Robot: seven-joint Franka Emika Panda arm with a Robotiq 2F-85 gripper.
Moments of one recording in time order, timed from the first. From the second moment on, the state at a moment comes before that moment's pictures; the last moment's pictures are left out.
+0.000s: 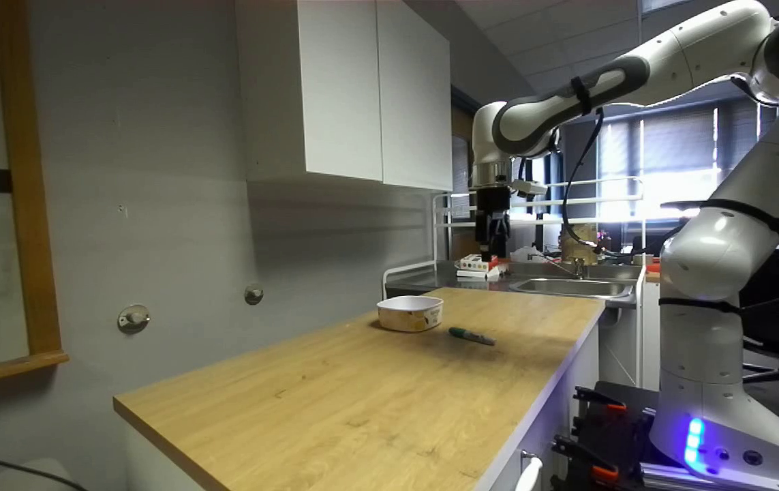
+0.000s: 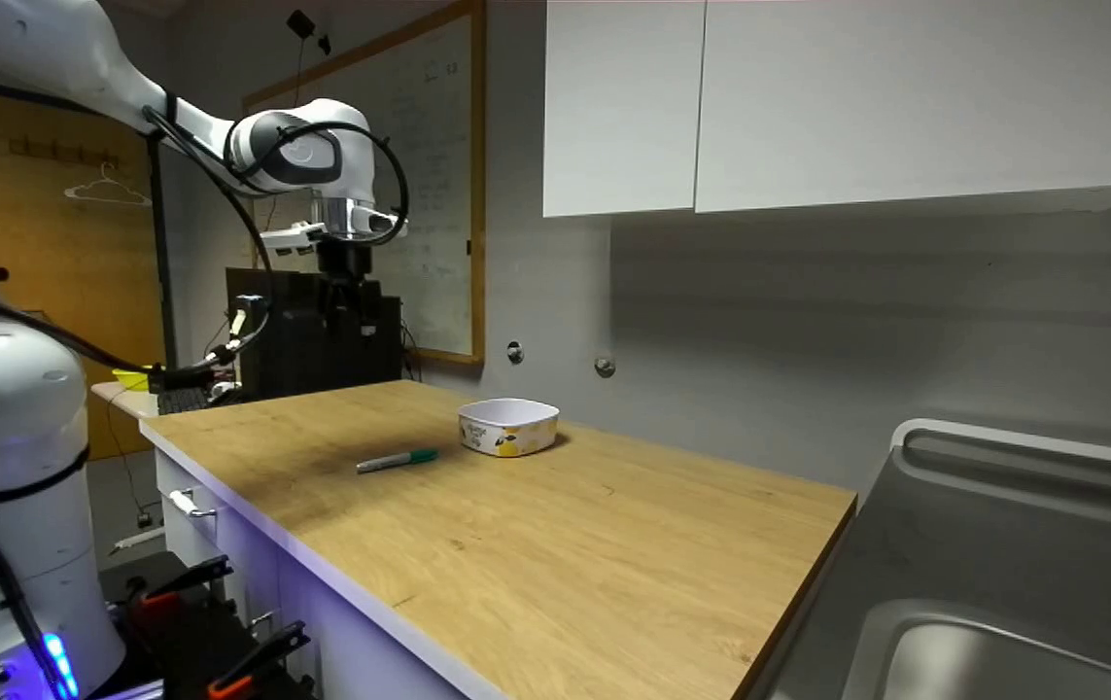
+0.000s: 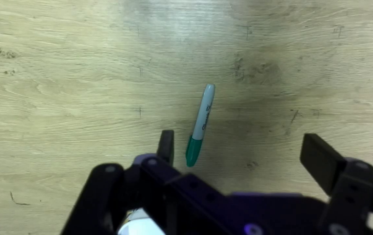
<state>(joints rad) 0.00 -0.62 -0.01 -2.51 -0.02 1.90 0.02</state>
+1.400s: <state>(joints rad) -0.01 -0.21 0.01 -2.36 -0.03 2.00 0.03</state>
